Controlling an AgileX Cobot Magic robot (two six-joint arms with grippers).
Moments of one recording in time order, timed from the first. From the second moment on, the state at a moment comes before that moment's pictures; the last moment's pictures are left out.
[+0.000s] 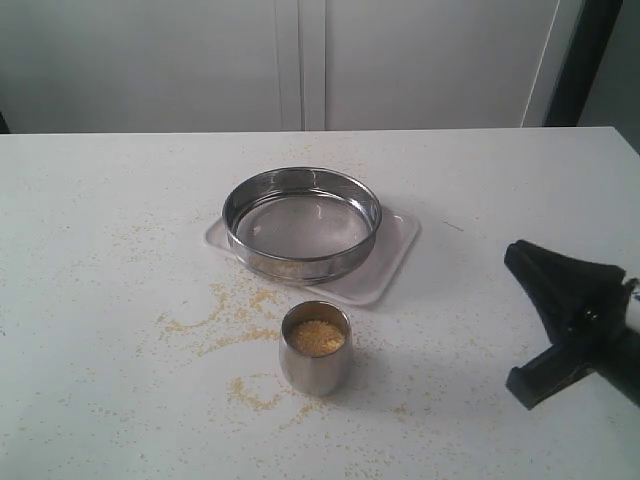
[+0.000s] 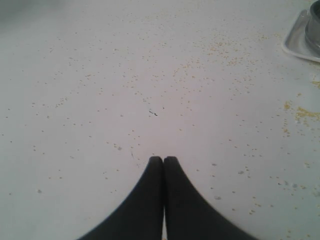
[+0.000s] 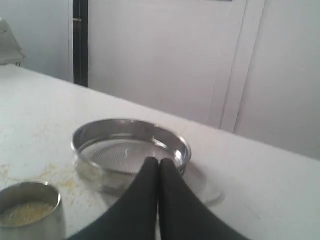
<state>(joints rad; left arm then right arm) 0.06 0.01 0.02 -0.11 0.43 0.11 0.06 1.27 -0.05 -0.55 -1.19 0.16</state>
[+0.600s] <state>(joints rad) 0.06 0.01 0.02 -0.11 0.43 0.11 0.06 1.77 -0.25 -0.95 -1.20 0.14</state>
